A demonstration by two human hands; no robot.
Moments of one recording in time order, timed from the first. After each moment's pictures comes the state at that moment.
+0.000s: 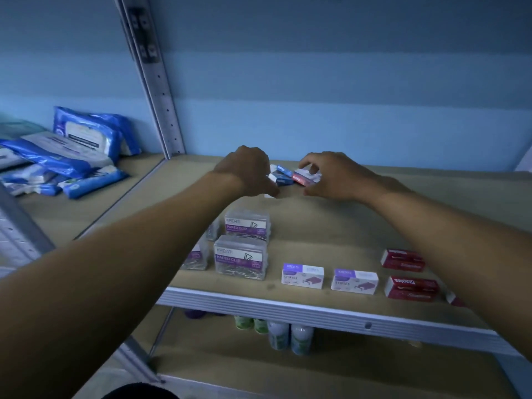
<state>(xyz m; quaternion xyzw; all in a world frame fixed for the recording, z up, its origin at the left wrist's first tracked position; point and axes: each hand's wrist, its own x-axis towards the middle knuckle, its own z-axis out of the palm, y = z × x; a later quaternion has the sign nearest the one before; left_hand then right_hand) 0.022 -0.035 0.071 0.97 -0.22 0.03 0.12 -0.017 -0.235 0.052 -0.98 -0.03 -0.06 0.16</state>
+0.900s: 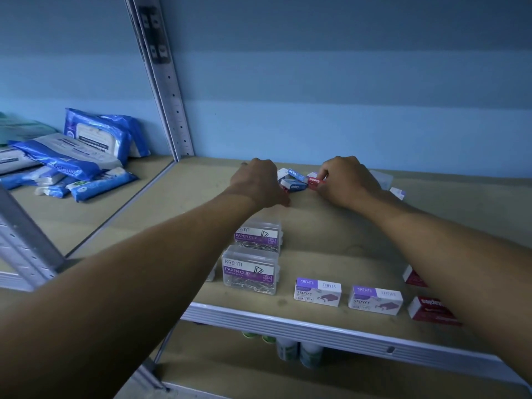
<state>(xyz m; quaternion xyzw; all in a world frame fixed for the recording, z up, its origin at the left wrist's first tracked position) 0.045 -0.047 0.045 0.98 -0.16 0.04 0.09 0.018 -0.227 0.028 -0.98 0.08 -0.12 0.15</state>
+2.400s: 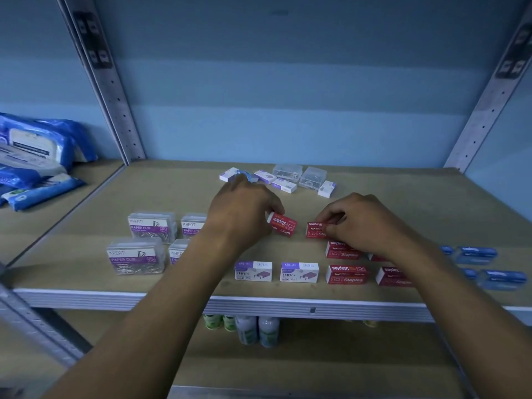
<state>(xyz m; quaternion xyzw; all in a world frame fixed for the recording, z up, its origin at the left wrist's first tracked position) -0.083 -0.070 0.059 0.92 -0.34 0.13 0.12 -0.157 -0.281 0.046 -0.97 0.08 -0.07 0.22</state>
